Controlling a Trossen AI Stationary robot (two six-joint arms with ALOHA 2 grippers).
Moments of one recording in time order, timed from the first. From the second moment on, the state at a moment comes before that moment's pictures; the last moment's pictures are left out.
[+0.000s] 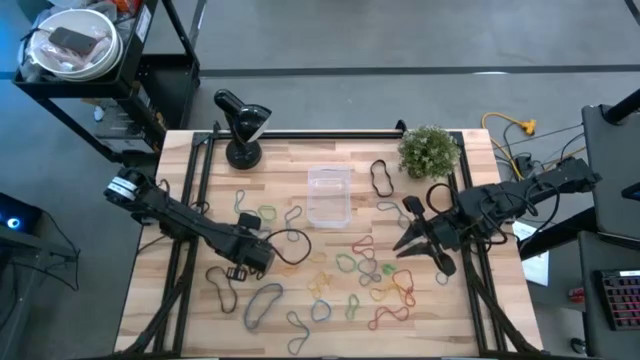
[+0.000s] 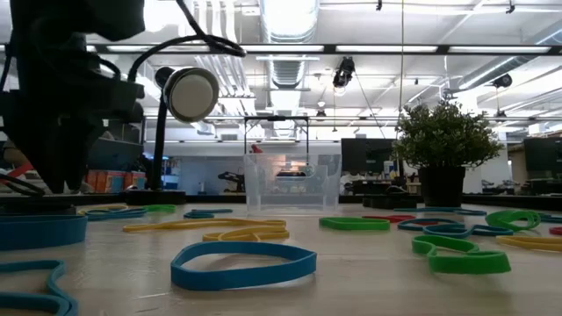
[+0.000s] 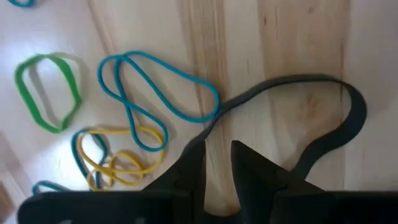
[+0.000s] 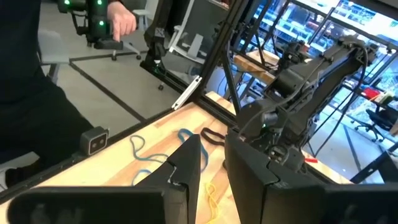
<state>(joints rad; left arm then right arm) -0.41 1.50 0.87 -0.95 -0.20 -0.22 0.35 0.87 0.78 -0.10 -0.13 -0.38</state>
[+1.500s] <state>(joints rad) -0.41 1.54 0.85 -0.83 -0.22 -0.15 0.35 0.88 0.78 -0.10 -0.13 -0.37</state>
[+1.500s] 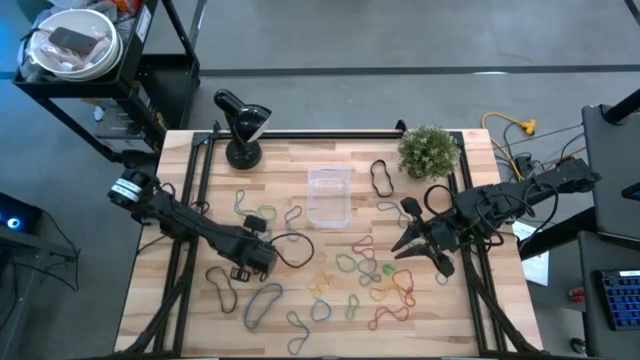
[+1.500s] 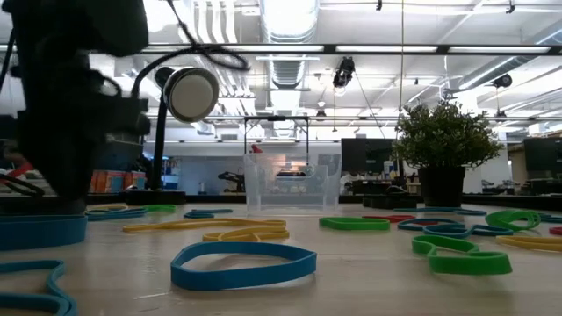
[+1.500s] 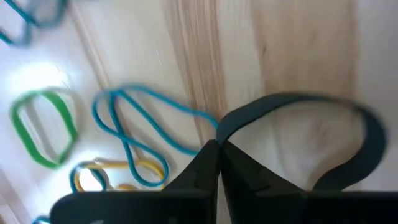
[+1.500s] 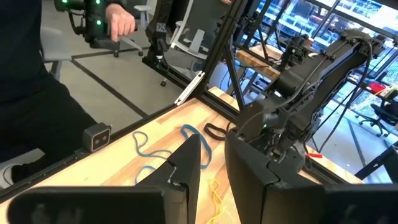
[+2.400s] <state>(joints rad) -0.27 1.40 1.09 -0.14 -0.67 0.46 0.35 0.88 0.78 -0.10 -0.13 -0.36</state>
